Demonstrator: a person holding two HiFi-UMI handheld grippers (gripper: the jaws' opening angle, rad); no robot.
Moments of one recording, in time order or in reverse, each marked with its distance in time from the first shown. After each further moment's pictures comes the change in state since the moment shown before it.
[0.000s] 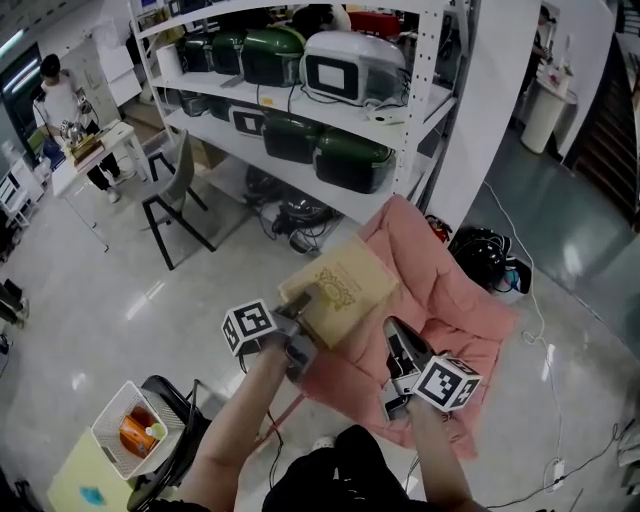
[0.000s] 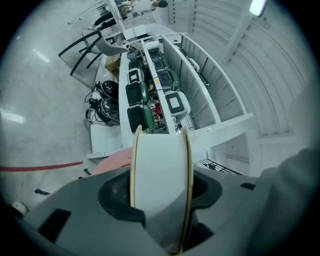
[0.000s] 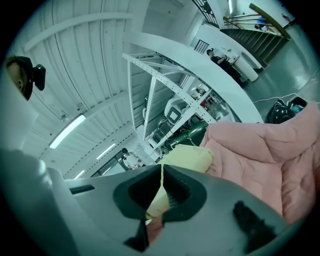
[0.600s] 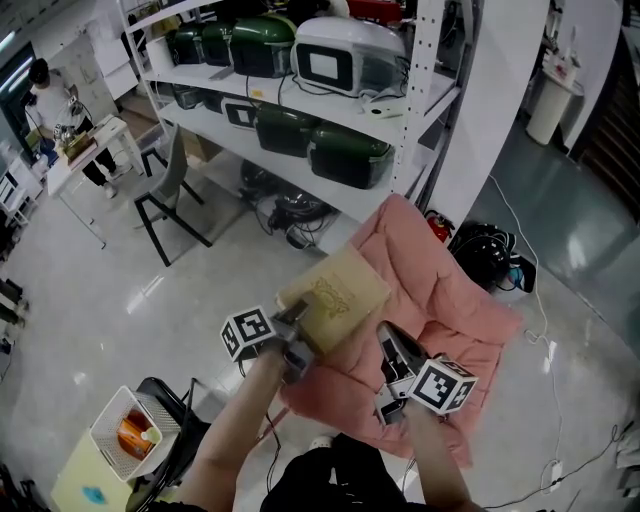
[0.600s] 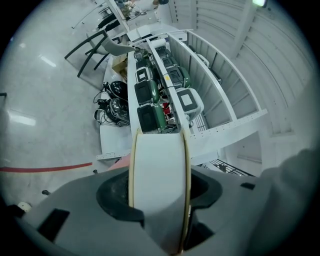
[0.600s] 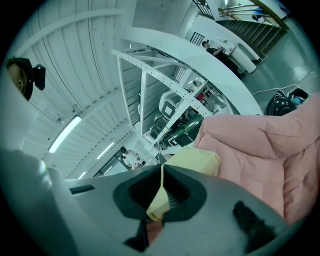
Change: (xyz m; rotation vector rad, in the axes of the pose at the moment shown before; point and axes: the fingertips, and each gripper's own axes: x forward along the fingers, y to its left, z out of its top) left arm 0.041 0.049 0.004 -0.012 0.000 0.111; right arm 0.029 -0.043 0.003 0.057 0.061 0.001
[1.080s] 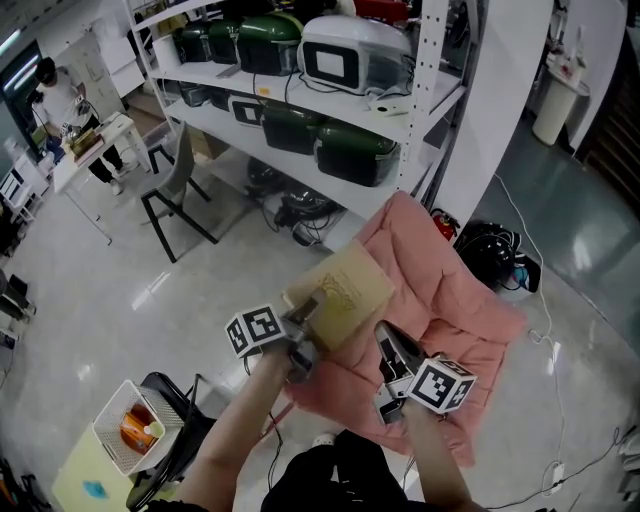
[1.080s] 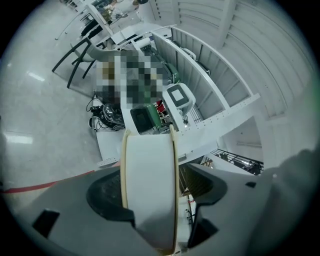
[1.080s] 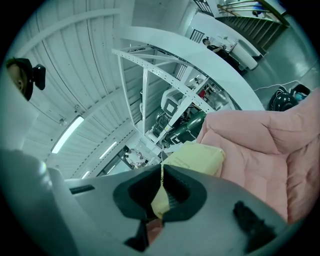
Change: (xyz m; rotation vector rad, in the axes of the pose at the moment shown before) left arm -0.007 -0.015 -0.009 0.145 0.017 0.003; right arm 0.000 0.009 -0.014 0.007 0.017 0.028
